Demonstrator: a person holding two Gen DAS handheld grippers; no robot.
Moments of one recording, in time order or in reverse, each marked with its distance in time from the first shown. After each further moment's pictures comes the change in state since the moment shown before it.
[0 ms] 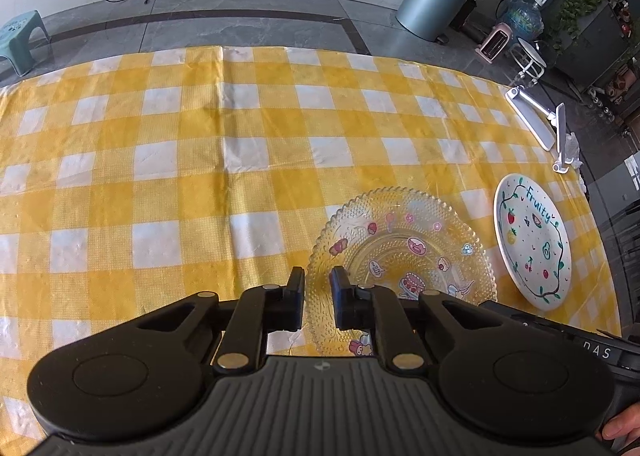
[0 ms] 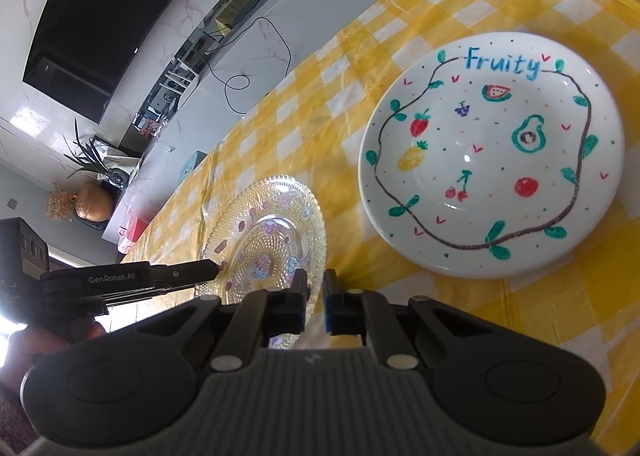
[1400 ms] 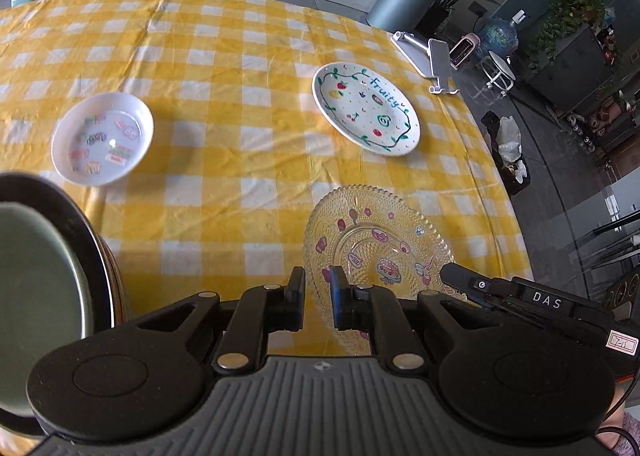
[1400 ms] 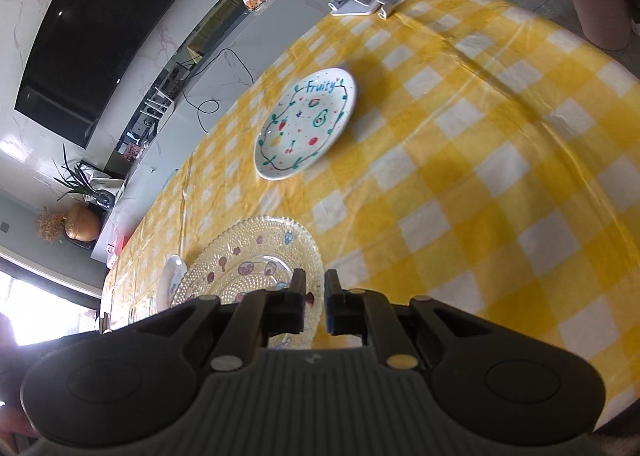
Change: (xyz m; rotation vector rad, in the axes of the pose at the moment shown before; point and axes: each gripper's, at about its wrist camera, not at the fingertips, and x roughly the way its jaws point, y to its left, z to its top) left arm -0.074 -0.149 -0.170 -0.127 -0.052 -0.069; right arm -0.183 -0.074 -0.069 0.071 -0.059 -0.077
